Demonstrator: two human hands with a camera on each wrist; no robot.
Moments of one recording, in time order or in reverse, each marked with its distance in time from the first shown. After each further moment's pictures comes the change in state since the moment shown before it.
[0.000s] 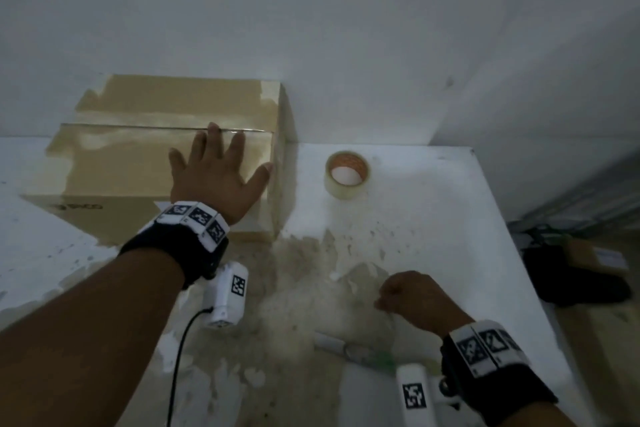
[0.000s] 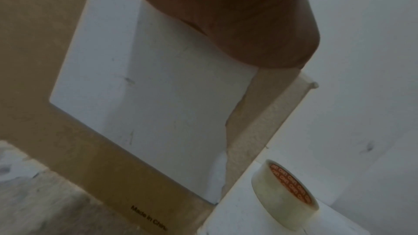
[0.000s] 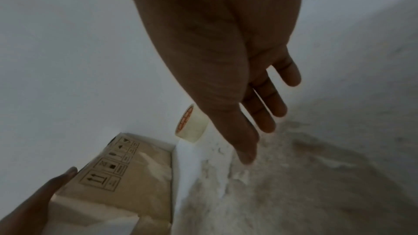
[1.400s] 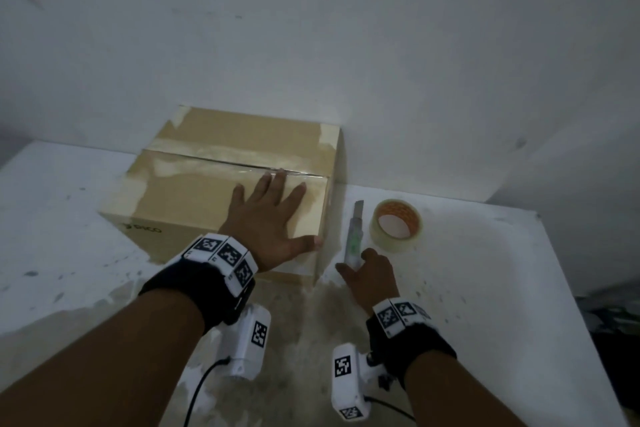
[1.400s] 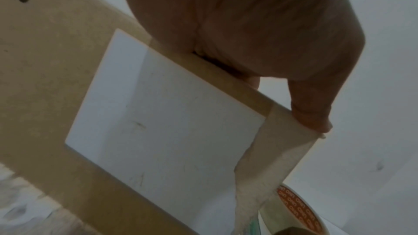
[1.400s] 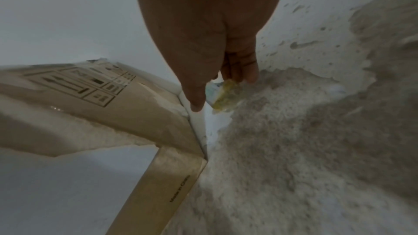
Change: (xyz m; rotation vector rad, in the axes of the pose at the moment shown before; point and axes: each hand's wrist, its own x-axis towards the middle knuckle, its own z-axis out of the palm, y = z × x) left_hand 0.002 -0.017 -0.010 0.033 -0.222 0.127; right_hand 0.114 -0.121 0.028 0.092 0.279 -0.104
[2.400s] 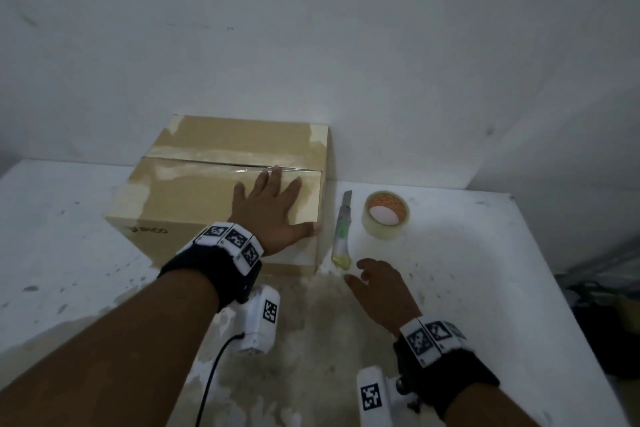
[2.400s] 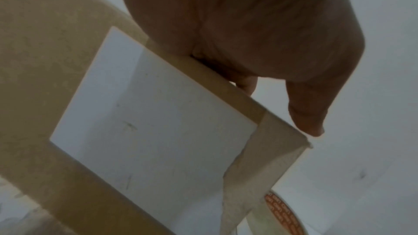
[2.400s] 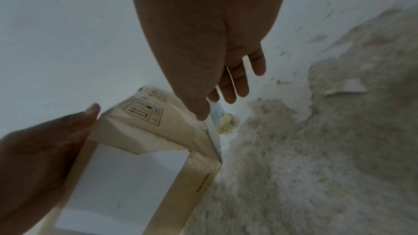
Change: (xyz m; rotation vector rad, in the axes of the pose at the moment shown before) left_hand -0.004 0.003 -0.007 -0.053 0.021 0.017; right_hand -0.066 0.008 -0.020 -0.050 -0.033 -0.074
